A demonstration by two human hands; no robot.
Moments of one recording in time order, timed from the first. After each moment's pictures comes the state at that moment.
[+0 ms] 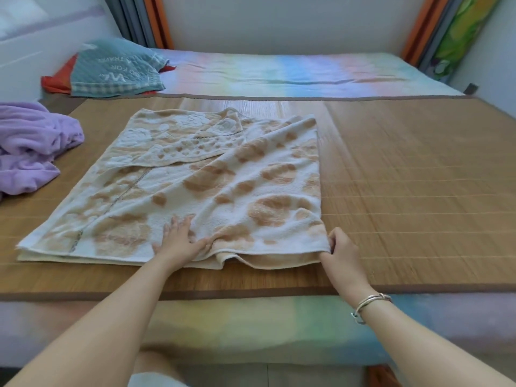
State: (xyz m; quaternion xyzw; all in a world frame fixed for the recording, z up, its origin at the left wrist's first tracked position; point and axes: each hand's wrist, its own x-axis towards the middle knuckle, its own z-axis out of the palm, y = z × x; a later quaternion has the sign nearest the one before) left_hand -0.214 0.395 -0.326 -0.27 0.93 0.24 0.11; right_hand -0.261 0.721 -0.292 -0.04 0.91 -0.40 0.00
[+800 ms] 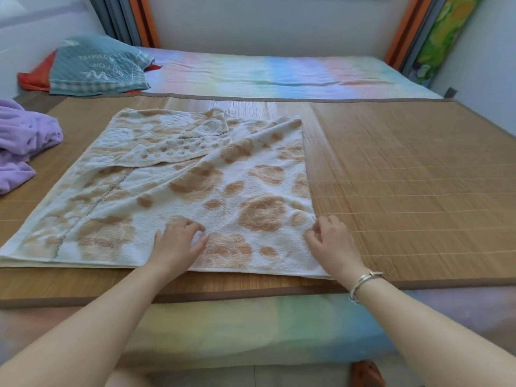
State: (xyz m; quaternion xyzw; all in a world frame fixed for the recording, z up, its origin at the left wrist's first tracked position) left_hand -0.211 0.437 -0.304 -0.13 0.98 0.17 -0.01; right_hand -0.294 0.740 -0.283 -0.14 0.97 -0.21 0.00
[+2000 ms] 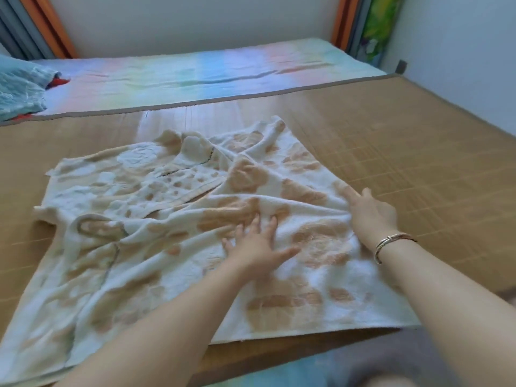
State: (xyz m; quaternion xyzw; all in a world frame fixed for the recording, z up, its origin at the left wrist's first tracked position) left_hand -0.417 0.753 -0.301 -0.04 0.96 0.16 0.20; right_hand -0.485 0.972 -0.283 -0.01 1.00 -0.02 -0.03
